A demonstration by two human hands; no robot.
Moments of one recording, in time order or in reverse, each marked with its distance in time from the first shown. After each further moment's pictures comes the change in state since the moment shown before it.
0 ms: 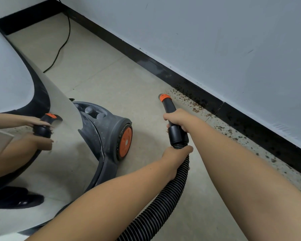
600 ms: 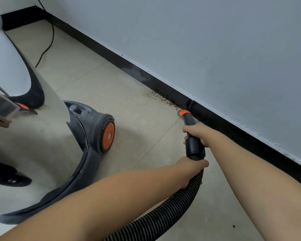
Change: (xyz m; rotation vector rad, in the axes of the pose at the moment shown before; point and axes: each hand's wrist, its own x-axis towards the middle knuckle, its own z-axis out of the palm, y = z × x) left_hand -0.063 -0.042 0.093 0.194 -0.212 -0.064; right_hand -0.091 0.089 -0.092 0.078 0.148 0.169
